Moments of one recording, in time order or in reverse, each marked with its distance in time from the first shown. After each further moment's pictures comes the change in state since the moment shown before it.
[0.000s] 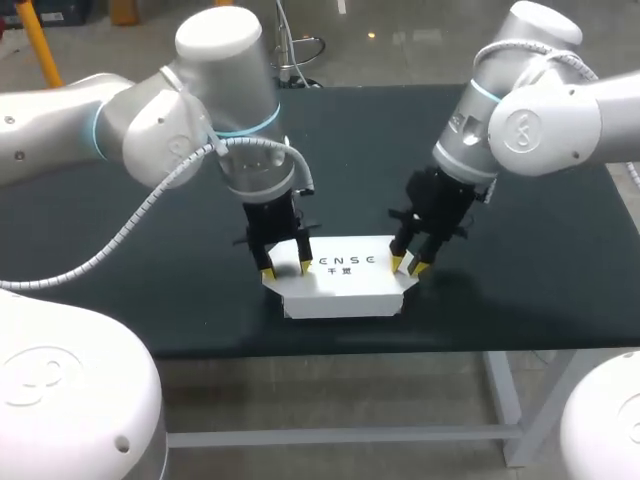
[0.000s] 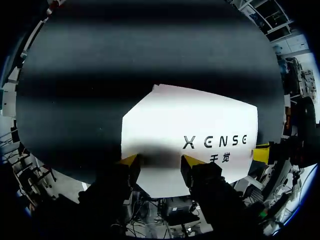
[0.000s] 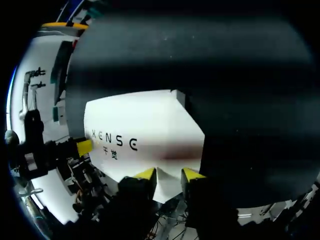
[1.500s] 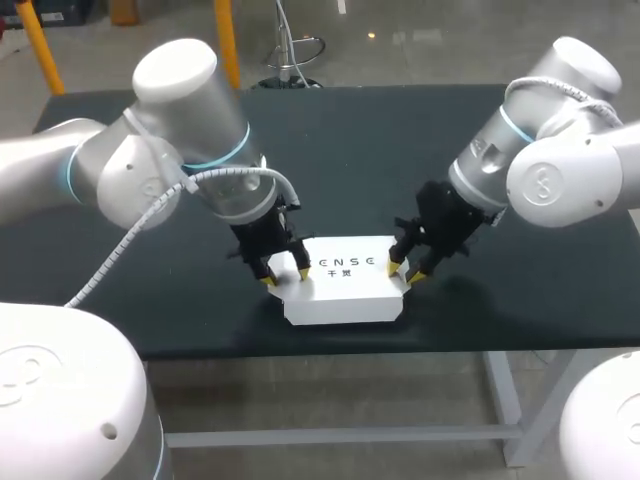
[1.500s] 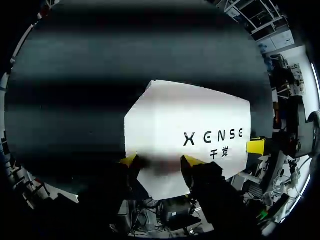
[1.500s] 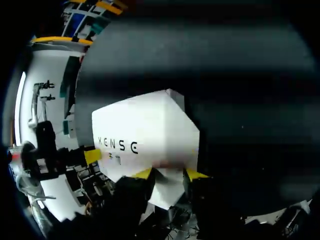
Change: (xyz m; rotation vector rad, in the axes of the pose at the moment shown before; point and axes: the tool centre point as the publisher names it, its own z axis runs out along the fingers) left arm -0.001 0.003 0.013 0.062 0.126 0.071; right arm 0.002 0.001 0.014 -0.133 0.114 0.047
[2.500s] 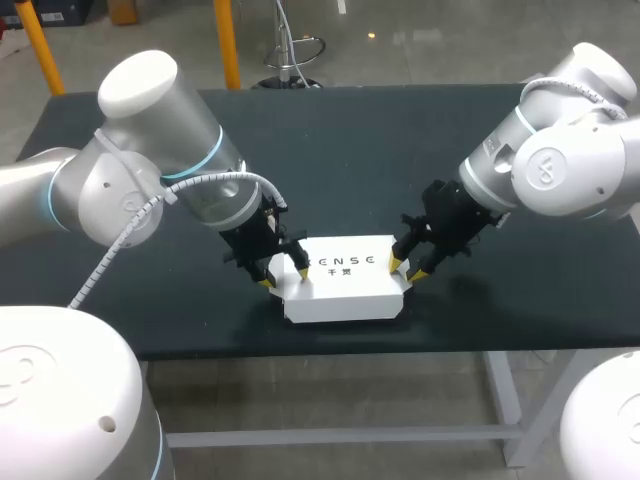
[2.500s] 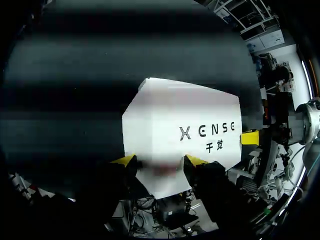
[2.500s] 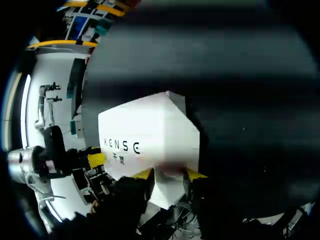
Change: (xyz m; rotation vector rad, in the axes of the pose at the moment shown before) left arm 0.000 0.005 -0.003 0.007 0.105 0.029; right arm 0.001 0.003 -0.005 0.007 0.070 0.003
